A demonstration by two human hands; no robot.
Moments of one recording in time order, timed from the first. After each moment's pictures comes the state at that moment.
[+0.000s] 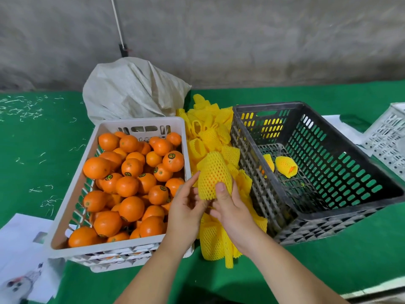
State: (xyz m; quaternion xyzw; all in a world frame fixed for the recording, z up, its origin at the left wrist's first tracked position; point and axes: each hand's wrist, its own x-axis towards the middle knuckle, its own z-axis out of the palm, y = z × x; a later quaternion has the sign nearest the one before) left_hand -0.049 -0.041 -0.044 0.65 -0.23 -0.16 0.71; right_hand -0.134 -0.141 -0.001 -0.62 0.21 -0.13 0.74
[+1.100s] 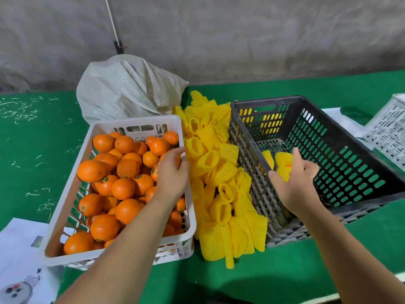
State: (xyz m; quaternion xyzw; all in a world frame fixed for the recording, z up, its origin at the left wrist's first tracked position) left_hand 0.039 -0.075 -0.011 0.80 -0.23 -0.07 0.54; right_hand -0.175 -0.291 0.005 -0.83 0.44 -0.18 0.30
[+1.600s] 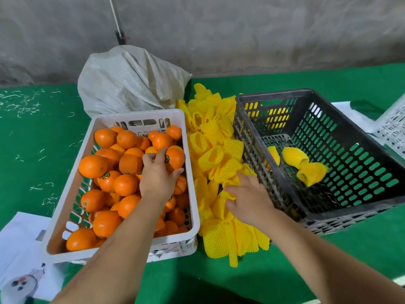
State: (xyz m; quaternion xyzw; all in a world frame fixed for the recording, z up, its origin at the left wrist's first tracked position) left_hand 0.068 -0.045 -0.043 0.92 -0.22 0.01 0.32; right_hand -0.119 -0.227 -0.036 -0.96 0.24 0.12 0.11
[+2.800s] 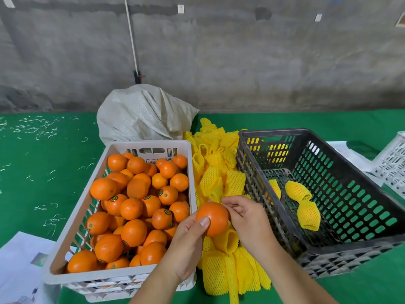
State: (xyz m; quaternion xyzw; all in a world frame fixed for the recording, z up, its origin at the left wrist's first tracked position) left_hand -0.044 -0.041 -0.030 0.51 -0.18 -0.36 0.76; right_hand -0.118 -0.190 0.008 -0.79 0.25 -0.21 0.52
